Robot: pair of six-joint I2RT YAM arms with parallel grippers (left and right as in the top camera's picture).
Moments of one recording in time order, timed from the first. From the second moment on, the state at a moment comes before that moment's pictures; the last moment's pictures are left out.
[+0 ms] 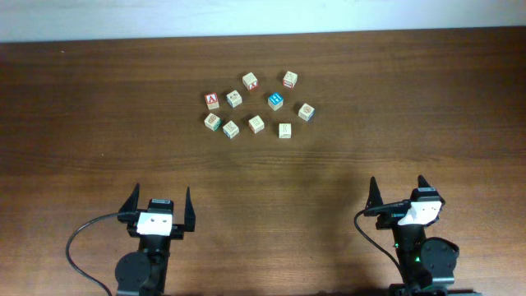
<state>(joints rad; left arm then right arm) -0.12 0.01 0.02 -0.08 -0.08 0.18 -0.03 0.01 0.01 -0.07 -0.04 0.02</state>
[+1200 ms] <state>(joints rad) -0.12 0.02 0.02 0.00 -0.07 0.18 -0.03 0.01 0.06 -0.03 -0.13 0.02</state>
